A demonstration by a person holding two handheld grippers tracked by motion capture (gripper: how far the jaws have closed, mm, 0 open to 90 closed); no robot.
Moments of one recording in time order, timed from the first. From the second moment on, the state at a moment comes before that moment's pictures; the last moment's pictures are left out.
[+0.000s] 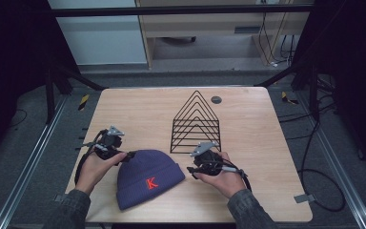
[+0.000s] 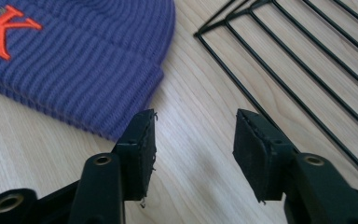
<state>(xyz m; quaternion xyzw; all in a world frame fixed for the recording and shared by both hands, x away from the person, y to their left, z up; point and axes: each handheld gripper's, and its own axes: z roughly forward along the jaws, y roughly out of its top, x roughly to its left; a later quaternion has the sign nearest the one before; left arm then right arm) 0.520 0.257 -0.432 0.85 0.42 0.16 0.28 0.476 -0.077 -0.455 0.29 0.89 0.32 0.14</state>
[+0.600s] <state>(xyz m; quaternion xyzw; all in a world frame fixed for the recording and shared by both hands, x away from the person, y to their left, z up) 0.521 0.256 -0.460 0.85 0.43 0.12 0.27 0.477 -0.059 -0.460 0.28 0.89 0.33 0.12</state>
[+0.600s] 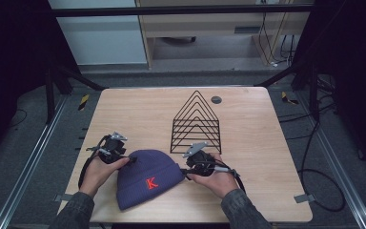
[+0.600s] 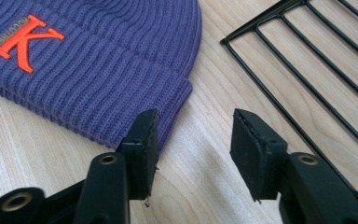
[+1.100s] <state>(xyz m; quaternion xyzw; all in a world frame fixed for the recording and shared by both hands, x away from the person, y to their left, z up) 0.522 0.252 -0.470 0.86 0.44 0.10 0.25 0.473 -0.062 -0.457 0.29 0.89 0.33 0.12</state>
